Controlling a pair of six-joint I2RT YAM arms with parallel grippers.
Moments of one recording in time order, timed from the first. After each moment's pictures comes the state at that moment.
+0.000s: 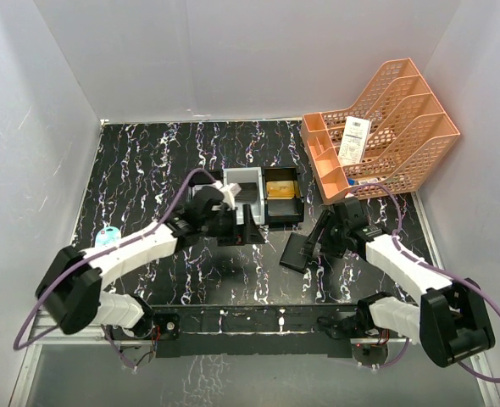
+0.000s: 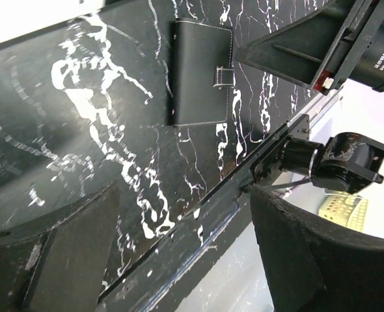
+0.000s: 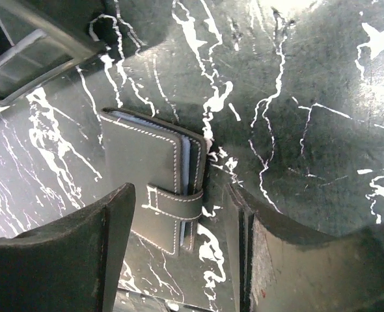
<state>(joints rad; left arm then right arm) -0.71 1.27 0.75 -0.19 0.38 -0.76 0.33 1.09 0.55 -0.44 -0.09 0.78</state>
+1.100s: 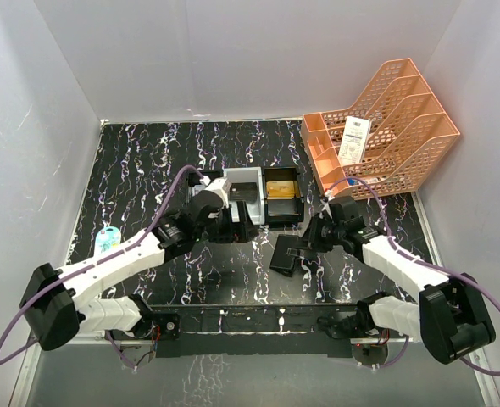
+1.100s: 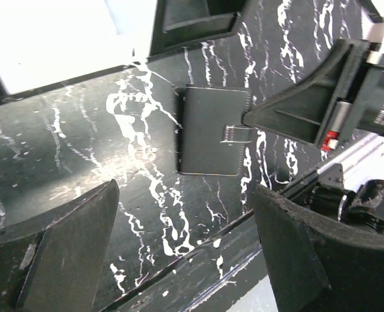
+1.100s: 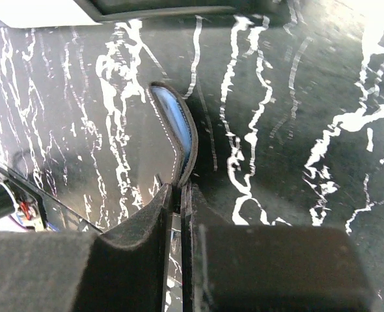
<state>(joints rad) -0.85 1.21 0.83 -0.28 0.02 -0.76 0.33 1.13 0.48 -0.22 -0.39 0.60</state>
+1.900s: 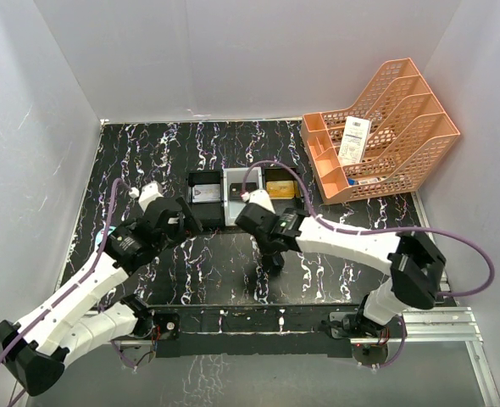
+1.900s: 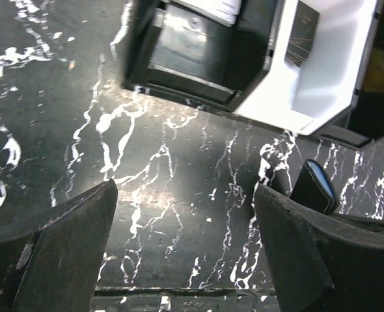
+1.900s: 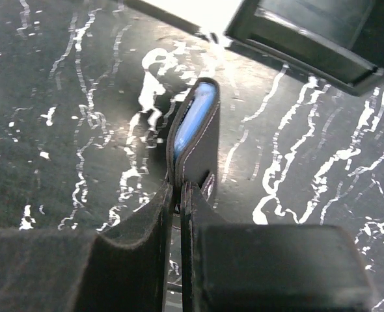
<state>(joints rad) -0.66 0.88 0.81 -0.75 -0.36 -0.92 1.01 1.51 1.13 -0.75 0.38 0.52</state>
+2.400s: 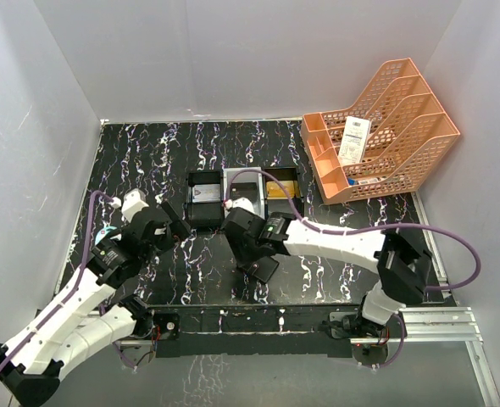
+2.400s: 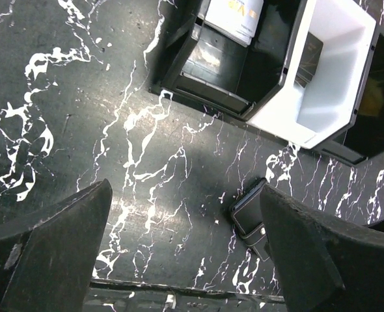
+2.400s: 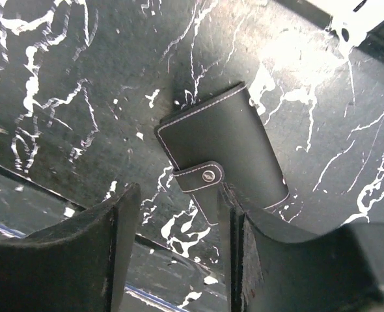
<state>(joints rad) -0.66 0.73 0.81 -0.90 -0.47 -1.00 1.11 1.63 1.21 -0.70 0.22 0.58</state>
